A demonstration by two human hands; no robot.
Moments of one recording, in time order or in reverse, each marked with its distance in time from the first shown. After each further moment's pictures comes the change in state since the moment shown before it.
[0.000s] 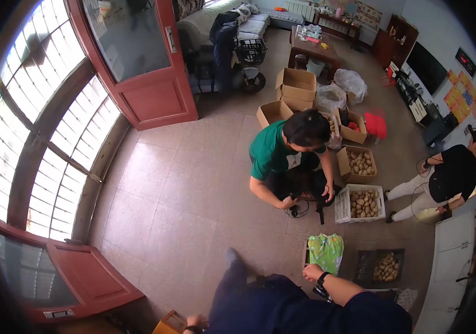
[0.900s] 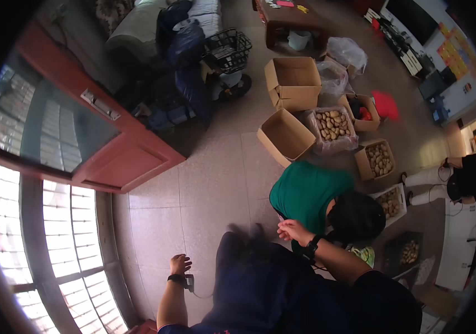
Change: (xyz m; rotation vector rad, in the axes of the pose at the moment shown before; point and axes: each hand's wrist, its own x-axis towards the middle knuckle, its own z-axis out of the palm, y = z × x) left_hand 0.084 0.905 0.301 0.464 0.185 0.367; right_hand 0.194 -0.693 -0.167 0.690 -0.101 -0.268
